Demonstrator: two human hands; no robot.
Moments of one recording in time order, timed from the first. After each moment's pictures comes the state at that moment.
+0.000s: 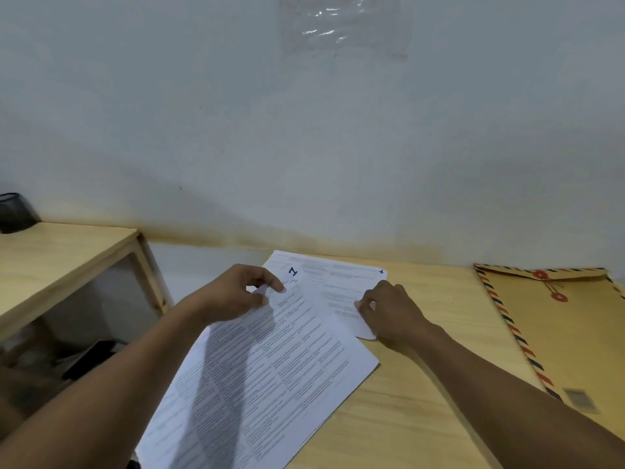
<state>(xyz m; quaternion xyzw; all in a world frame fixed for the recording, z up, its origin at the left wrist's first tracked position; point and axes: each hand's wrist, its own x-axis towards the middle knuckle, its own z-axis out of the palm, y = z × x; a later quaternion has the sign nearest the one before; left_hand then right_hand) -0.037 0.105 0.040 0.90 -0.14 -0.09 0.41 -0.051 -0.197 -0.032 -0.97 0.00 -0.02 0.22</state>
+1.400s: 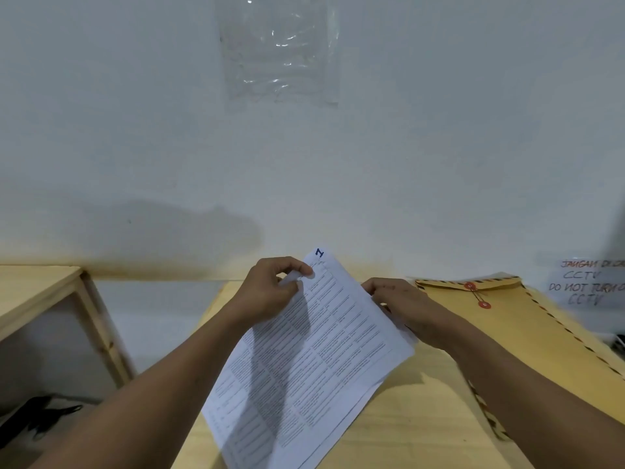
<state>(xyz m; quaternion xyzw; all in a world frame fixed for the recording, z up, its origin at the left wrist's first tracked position) -0.044 -0.026 0.067 0.84 -0.23 0.04 0.49 -0.129 -0.270 0.065 -0.84 0.00 0.02 0.54</state>
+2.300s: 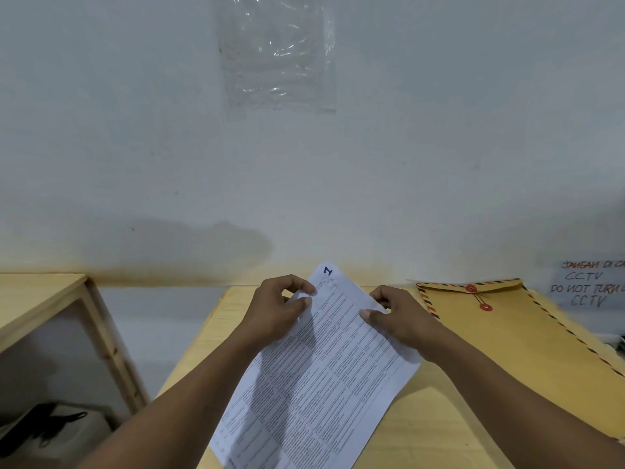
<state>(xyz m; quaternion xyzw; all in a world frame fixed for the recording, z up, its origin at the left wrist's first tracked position) -0.061 -0.040 0.049 0.83 -0.18 0.03 0.53 -0.123 -0.273 0.036 -0.86 0.03 -0.05 0.50</state>
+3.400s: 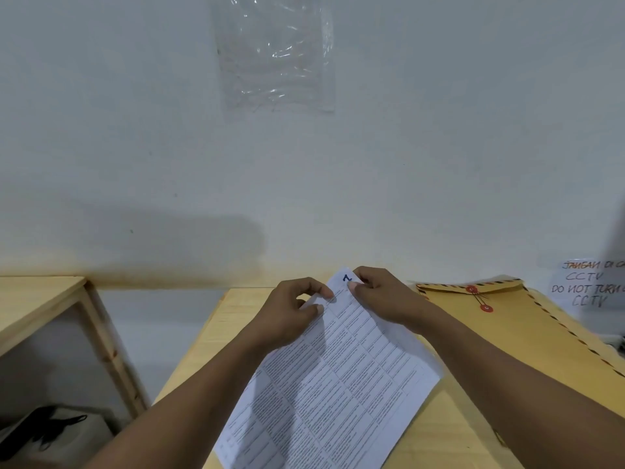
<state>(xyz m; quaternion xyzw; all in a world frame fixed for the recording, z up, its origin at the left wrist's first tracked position) -0.074 -0.051 0.060 0.83 -0.23 -0.05 0.51 -0.096 -0.260 0.066 -0.90 -0.06 -0.07 0.43</state>
